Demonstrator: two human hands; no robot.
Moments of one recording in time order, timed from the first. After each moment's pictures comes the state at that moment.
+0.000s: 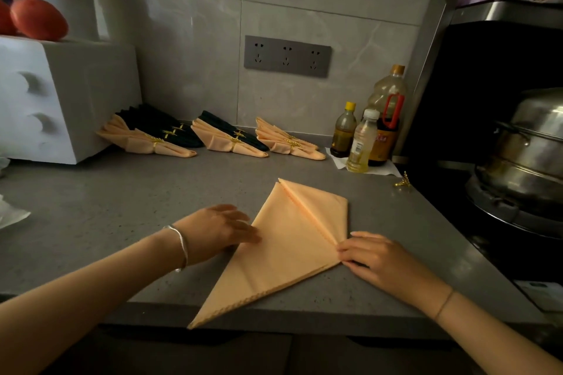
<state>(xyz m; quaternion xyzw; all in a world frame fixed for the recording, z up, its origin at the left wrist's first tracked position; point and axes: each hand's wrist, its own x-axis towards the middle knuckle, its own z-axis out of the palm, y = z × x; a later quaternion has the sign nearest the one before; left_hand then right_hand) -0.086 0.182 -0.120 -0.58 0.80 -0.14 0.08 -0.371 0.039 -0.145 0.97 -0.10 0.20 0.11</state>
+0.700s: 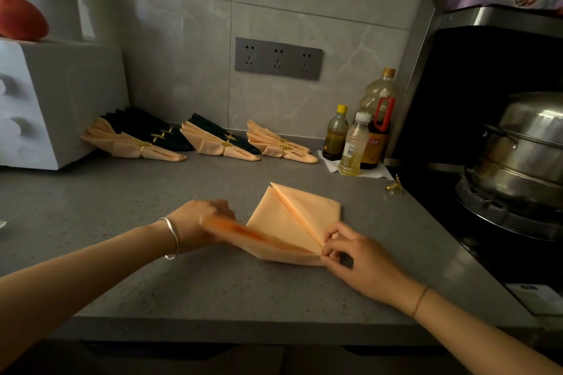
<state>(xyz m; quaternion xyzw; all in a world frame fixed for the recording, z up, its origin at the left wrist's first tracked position) -0.052 0.157 -0.125 -0.63 0.77 -0.03 -0.09 -0.351 0.040 -0.147 0.95 -0.23 0.18 -0.08</state>
